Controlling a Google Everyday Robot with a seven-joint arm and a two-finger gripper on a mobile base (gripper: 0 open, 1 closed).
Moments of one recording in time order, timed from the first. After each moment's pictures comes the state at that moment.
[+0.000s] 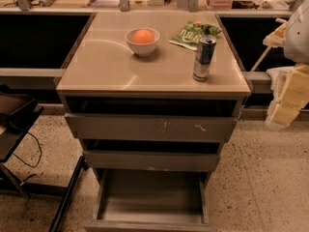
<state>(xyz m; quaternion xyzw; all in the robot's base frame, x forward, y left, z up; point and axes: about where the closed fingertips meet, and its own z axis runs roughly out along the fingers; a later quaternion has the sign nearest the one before) 0.438 -0.217 0.976 -0.60 0.78 -0.03 0.16</state>
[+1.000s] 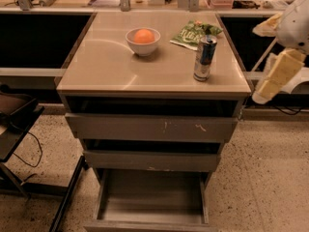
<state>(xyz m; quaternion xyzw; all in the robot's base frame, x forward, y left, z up) 0.509 -0.228 0.965 -0.60 0.76 0.02 0.24</state>
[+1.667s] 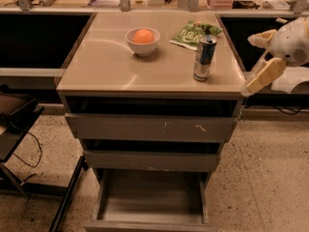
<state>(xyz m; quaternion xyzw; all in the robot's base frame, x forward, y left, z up) 0.587 -0.244 0.911 -0.55 0.74 0.13 0.36</state>
